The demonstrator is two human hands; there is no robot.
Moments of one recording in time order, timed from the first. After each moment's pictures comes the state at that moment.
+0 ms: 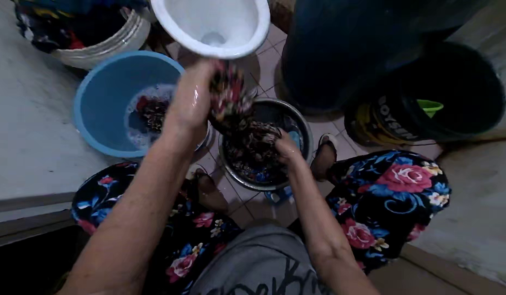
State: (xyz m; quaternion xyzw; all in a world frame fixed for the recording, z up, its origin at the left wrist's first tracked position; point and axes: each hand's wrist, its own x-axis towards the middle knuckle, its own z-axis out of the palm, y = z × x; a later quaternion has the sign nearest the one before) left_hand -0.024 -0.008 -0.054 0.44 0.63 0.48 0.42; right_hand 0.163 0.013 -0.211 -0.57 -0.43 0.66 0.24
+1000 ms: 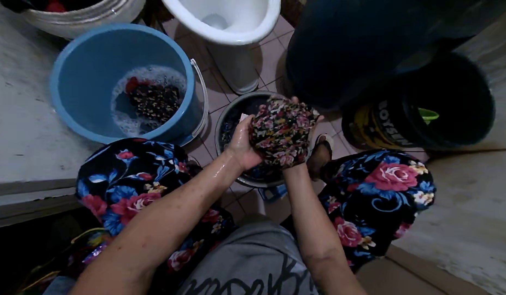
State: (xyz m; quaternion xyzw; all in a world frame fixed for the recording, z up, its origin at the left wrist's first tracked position) left_hand 0.038 -0.028 -0.149 0.01 0.33 0.53 0.78; right_hand 0.173 0.004 -0.235 -0.23 -0.17 0.76 0.58
